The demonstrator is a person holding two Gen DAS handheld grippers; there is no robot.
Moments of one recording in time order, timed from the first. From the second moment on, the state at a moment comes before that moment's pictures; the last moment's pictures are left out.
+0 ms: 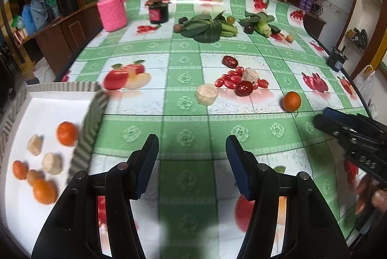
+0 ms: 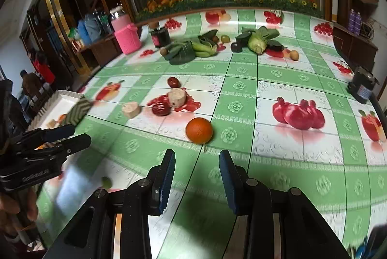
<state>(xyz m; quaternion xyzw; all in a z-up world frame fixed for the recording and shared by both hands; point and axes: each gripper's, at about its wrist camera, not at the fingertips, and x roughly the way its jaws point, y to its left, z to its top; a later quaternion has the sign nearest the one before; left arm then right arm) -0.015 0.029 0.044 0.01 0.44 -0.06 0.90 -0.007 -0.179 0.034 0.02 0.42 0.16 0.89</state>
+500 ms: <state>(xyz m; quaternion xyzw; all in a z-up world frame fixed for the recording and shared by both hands) 0.050 0.016 0.021 0.00 0.46 -0.05 0.88 0.039 -0.167 0.015 0.00 0.44 0.18 0.88</state>
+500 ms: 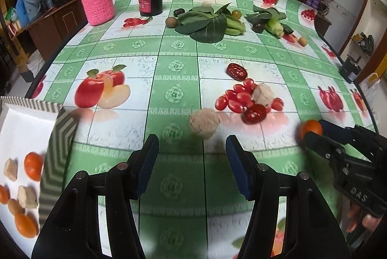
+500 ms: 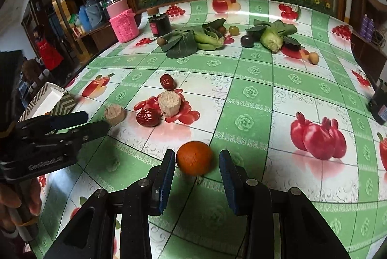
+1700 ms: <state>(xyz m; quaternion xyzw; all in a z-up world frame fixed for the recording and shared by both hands) -0.060 0.126 0.074 -0.03 0.40 0.01 0.91 -0.027 -0.054 0.055 0.01 0.40 0.32 0.86</state>
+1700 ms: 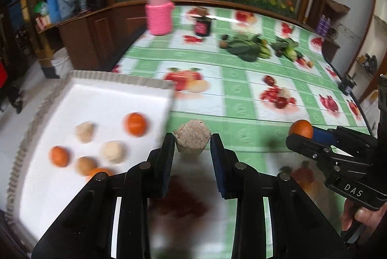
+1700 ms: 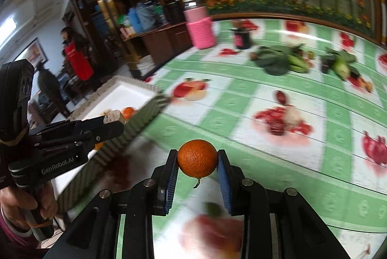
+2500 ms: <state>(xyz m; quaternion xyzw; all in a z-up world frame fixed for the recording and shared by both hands) -0.119 0.269 0.041 -0.07 0.44 0.13 0.89 -0.070 0.133 0.047 -0.08 0.41 0.46 0.78</state>
